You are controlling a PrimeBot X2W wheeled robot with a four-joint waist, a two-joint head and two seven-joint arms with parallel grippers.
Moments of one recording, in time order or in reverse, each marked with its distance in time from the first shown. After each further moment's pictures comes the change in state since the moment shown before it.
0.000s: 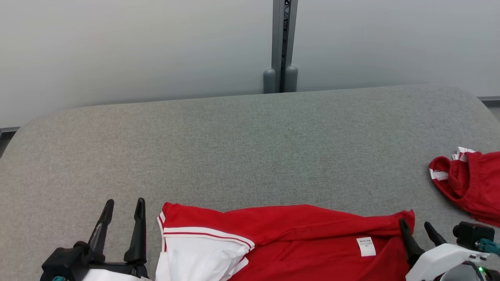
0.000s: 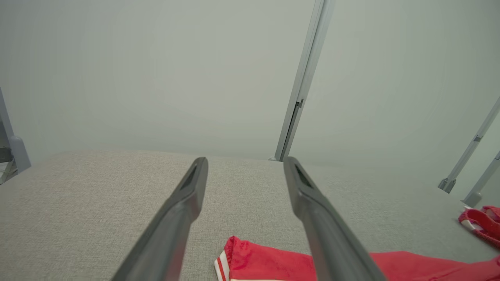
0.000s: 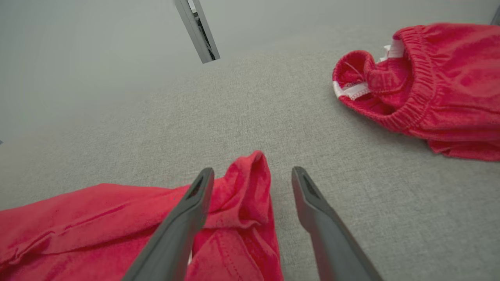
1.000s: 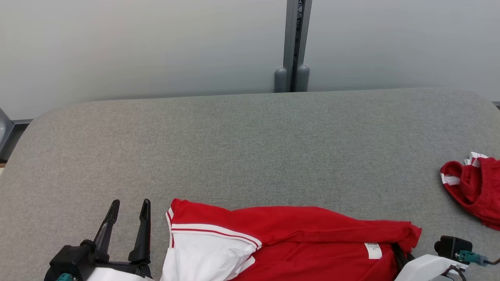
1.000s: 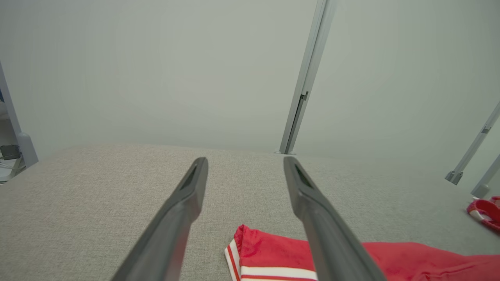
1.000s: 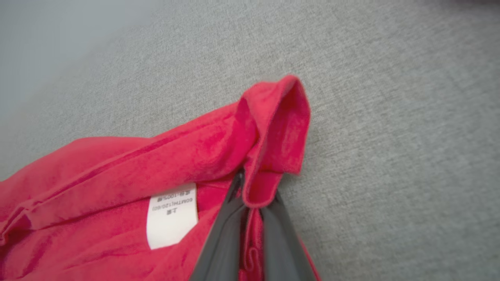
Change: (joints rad) left arm -0.021 -0.019 0.004 0.052 0.040 -0.041 0.000; right arm -0.103 0.021 0.156 0.317 0.217 0.000 -0.030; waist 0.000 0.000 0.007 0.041
